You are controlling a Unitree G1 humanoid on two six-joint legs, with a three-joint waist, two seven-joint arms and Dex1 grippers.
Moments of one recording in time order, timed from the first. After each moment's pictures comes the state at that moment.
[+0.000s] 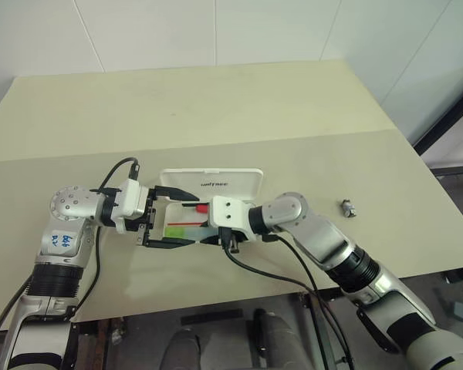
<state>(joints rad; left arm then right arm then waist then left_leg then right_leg) -0.49 0.67 0.02 0.17 -0.43 -0.09 -1.45 -0.76 -0.36 0.59 -0.06 0.05 0.49 0.99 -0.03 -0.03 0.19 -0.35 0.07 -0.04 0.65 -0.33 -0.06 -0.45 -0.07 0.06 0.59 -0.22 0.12</state>
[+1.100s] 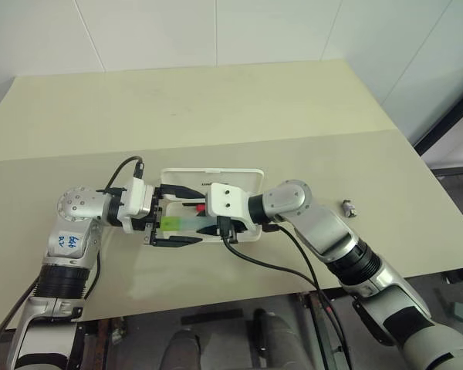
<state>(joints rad) -0.49 0.63 0.02 0.13 -0.43 -0.07 -1.41 -0.80 -0.34 0.54 -0.12 0.04 0.57 1.01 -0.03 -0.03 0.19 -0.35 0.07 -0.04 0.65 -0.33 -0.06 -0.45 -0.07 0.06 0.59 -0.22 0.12</state>
